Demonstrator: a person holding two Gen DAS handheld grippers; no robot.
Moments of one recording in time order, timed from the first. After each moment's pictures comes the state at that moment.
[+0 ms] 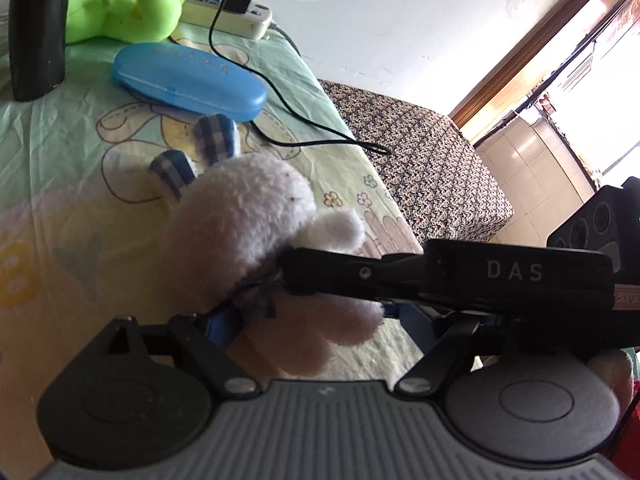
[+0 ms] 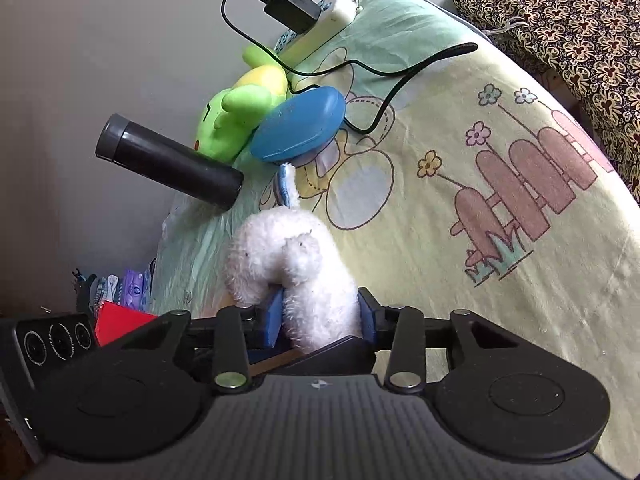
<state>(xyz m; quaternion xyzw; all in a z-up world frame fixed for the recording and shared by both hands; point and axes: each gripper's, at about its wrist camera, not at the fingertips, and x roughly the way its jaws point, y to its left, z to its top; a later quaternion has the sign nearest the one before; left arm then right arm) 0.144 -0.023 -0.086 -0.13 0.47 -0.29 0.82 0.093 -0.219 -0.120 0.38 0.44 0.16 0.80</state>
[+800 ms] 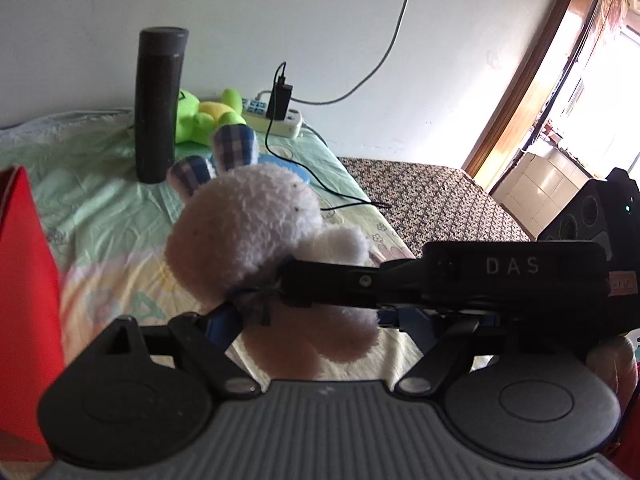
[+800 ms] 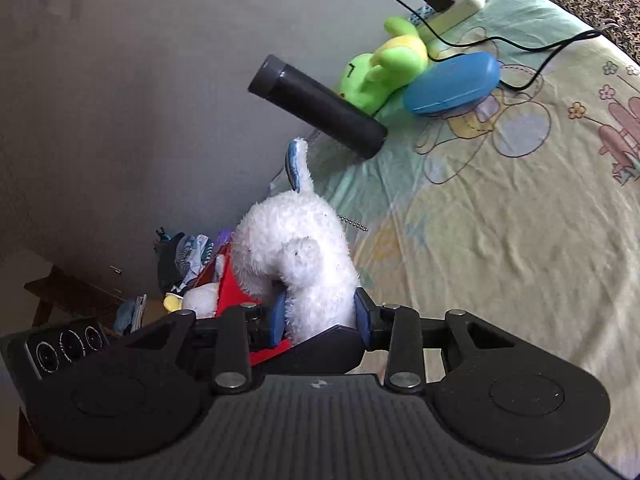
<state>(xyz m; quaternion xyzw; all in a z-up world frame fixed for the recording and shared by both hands) 0.022 0.064 0.008 -0.08 0.36 -0.24 0.90 0.023 -0.138 -0.046 0.37 0.39 0.28 0.79</state>
